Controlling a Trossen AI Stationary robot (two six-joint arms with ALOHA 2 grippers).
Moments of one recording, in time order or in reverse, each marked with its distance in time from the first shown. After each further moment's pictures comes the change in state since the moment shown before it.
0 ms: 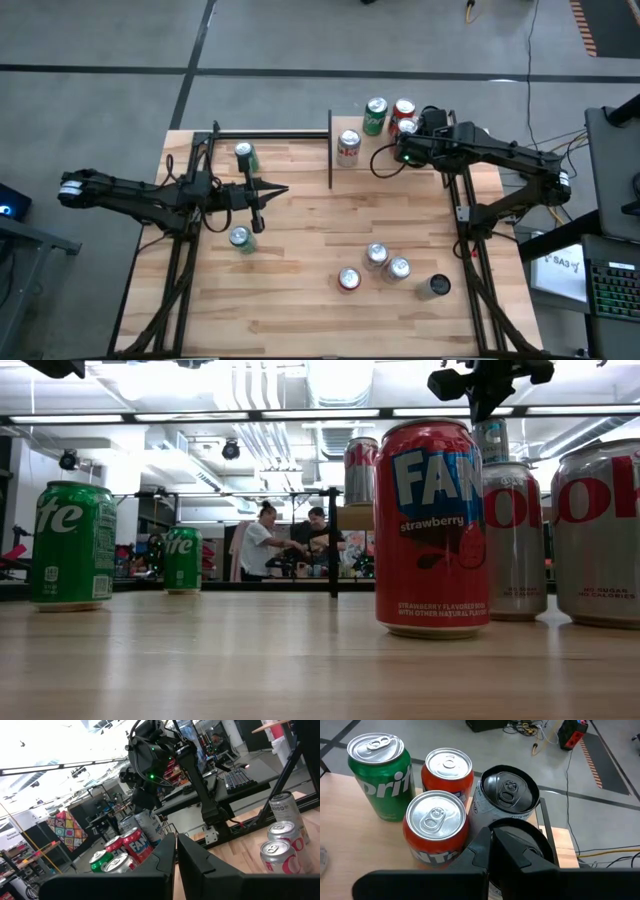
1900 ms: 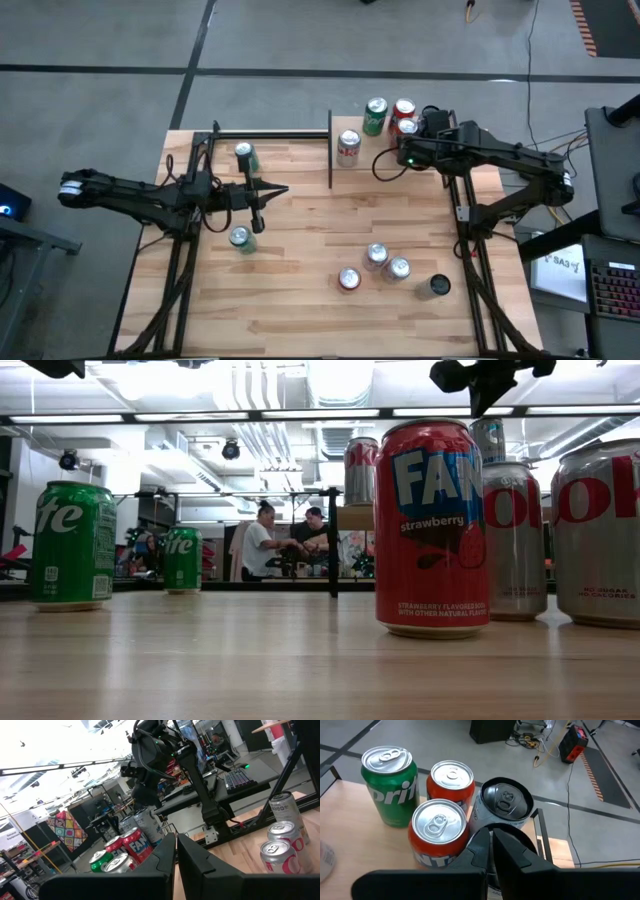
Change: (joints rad) left arm 0.000 0.000 0.000 0.000 0.000 0.000; right arm 0.035 -0.024 0.007 0.002 0.064 -0.028
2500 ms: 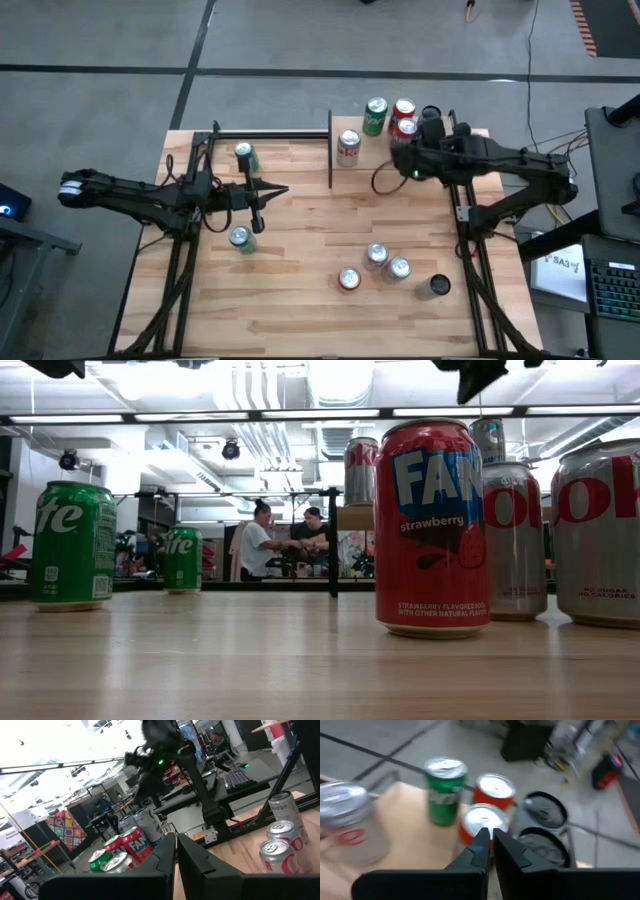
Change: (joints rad) left arm 0.000 0.000 0.000 -0.004 0.000 -0.005; right arm 0.146 -0.024 0.000 0.116 0.028 -0.125
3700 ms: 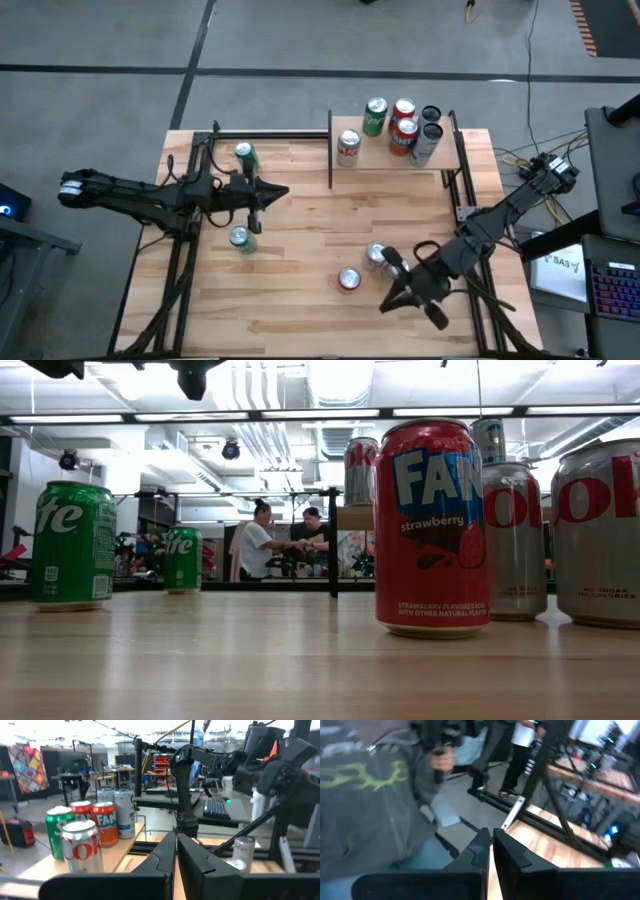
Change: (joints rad) left arm 0.000 0.000 0.000 -0.021 0.000 -0.526; right arm 0.664 -0.059 -0.509 1.464 -1.002 -1.097
